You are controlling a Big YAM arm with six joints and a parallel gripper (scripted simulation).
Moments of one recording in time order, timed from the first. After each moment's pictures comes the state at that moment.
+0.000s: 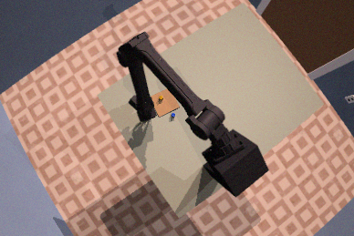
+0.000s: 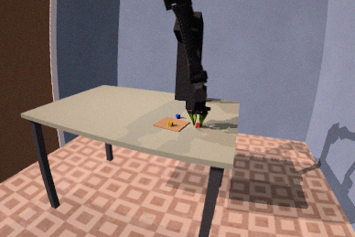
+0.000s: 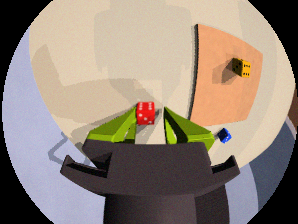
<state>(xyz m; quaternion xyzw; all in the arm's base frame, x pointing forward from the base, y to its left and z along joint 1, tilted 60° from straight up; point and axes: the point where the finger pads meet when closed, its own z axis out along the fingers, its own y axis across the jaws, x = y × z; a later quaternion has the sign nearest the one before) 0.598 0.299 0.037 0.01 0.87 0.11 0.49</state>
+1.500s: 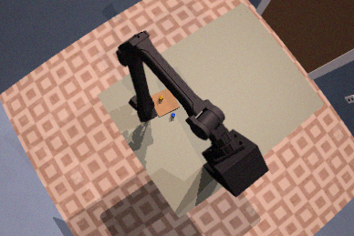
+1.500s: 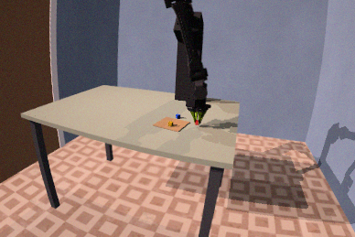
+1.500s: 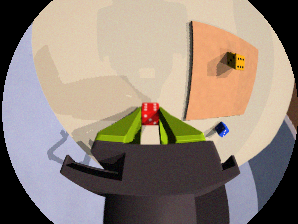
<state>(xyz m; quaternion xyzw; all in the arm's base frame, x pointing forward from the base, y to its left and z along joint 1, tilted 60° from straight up) 0.586 0.295 0.038 0.01 0.87 0.10 0.48</state>
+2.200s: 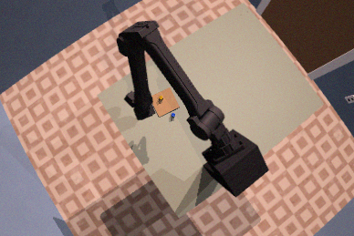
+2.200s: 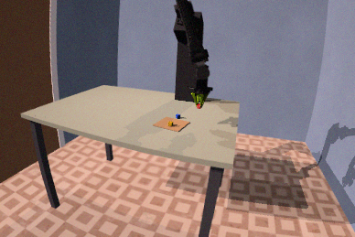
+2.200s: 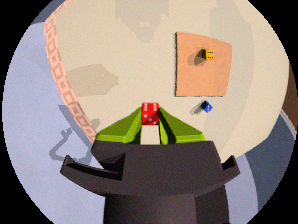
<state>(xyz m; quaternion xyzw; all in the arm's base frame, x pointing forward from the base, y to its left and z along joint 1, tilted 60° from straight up) 0.514 0.282 0.087 0.01 0.87 0.11 0.49</state>
